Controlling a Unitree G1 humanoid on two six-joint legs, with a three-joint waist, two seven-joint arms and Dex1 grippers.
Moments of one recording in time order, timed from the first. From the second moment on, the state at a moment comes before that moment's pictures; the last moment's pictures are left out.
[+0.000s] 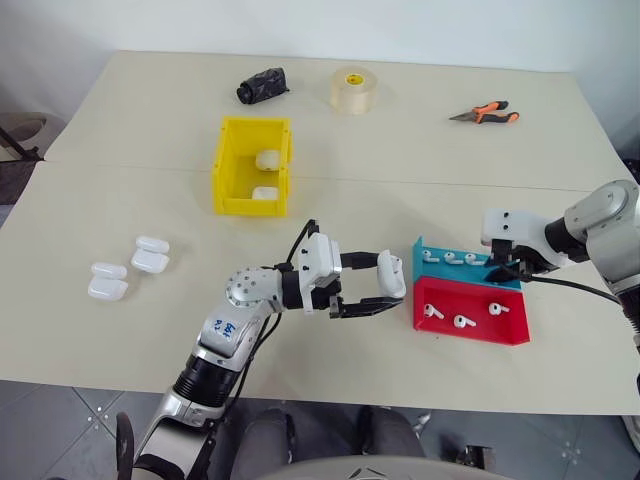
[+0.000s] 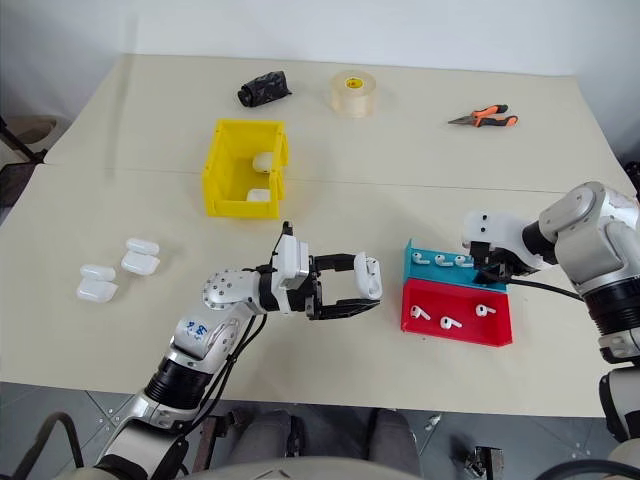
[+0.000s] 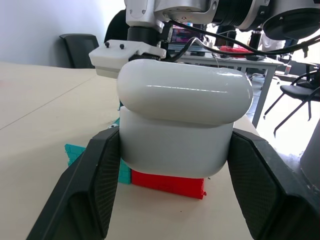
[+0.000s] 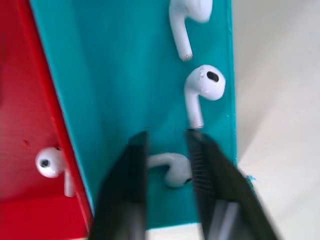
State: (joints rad) left arm -0.43 0.21 -0.27 -0.07 -0.33 0.16 -0.94; right arm -0.77 -1.02 0.34 0.27 -0.19 0.47 1.49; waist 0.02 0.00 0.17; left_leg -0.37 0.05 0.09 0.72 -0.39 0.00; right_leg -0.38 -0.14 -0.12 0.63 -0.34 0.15
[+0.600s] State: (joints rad) left arm -0.43 0.21 -0.27 -0.07 -0.33 0.16 -0.94; right arm -0.79 -0.97 0.35 0.28 -0.17 0.44 1.43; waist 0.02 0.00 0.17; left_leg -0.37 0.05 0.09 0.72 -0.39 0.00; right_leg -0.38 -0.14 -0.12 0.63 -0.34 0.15
